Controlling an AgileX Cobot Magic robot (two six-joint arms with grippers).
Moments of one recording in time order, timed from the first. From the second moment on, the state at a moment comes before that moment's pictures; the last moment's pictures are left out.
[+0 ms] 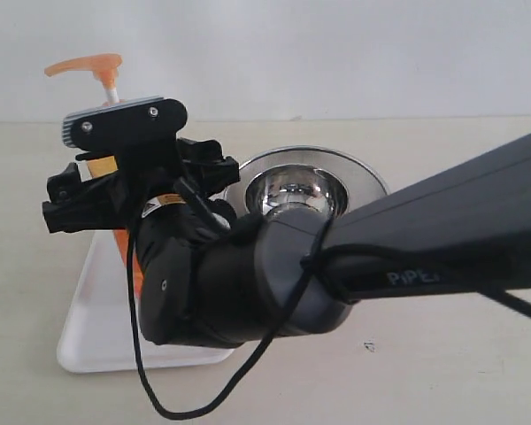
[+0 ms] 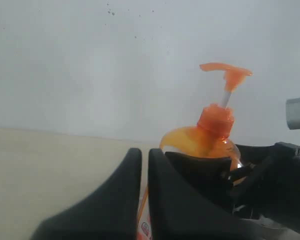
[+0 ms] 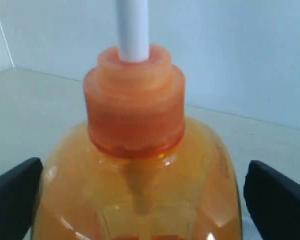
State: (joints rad) left arm -0.42 0.54 0.00 -0.45 -0.52 0.18; right arm 1.13 2.03 -1.22 0.96 -0.77 -0.62
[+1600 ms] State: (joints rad) left arm -0.42 0.54 0.00 -0.45 -0.50 0.18; right arm 1.35 1.76 -1.04 1.41 -0.96 -1.15
